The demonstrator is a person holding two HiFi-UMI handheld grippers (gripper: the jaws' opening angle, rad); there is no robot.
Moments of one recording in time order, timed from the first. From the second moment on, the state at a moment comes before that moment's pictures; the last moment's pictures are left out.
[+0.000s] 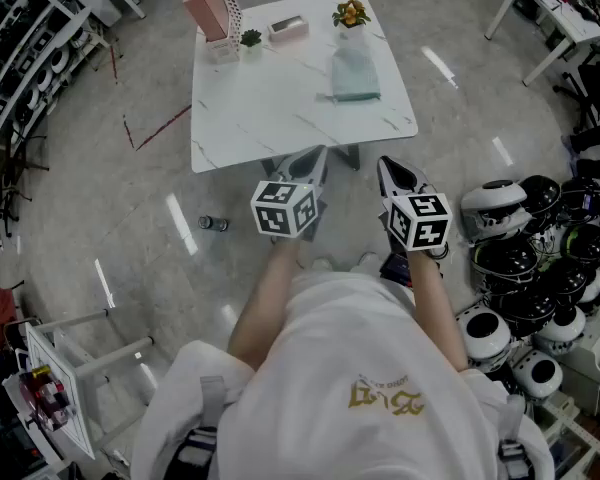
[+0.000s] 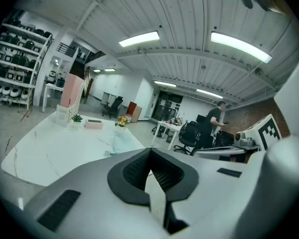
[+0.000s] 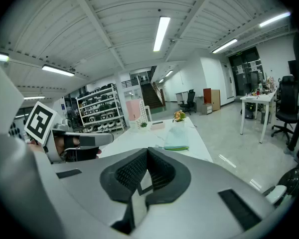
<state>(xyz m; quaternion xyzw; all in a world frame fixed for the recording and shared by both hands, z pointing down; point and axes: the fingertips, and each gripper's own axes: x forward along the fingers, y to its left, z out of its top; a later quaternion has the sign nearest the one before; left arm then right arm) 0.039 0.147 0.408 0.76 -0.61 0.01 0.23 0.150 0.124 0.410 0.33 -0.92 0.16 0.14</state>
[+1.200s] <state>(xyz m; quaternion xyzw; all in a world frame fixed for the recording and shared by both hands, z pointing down) 0.035 0.097 0.441 0.70 -0.67 0.05 0.25 0.162 0.049 0.443 0.30 -0.92 0.19 0.16</state>
